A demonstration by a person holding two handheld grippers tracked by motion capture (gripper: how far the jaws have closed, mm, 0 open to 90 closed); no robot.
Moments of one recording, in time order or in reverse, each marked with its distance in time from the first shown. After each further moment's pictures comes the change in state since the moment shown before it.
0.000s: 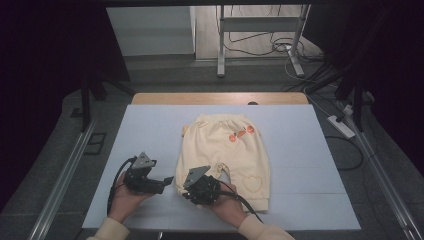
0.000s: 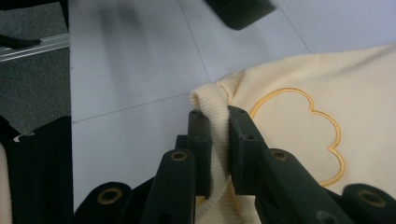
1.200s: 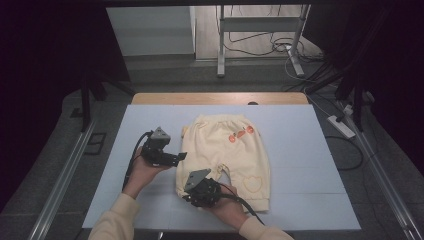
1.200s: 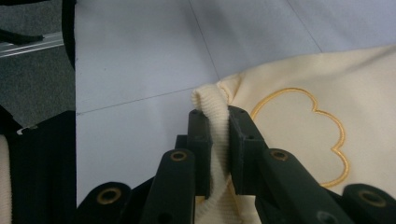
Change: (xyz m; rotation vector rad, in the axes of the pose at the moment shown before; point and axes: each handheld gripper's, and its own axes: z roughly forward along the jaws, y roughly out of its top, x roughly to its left) left arm 0.025 0.071 0.042 0.022 -0.003 0.007; right arm 0.004 -0.006 0.002 -0.005 0.007 -0.019
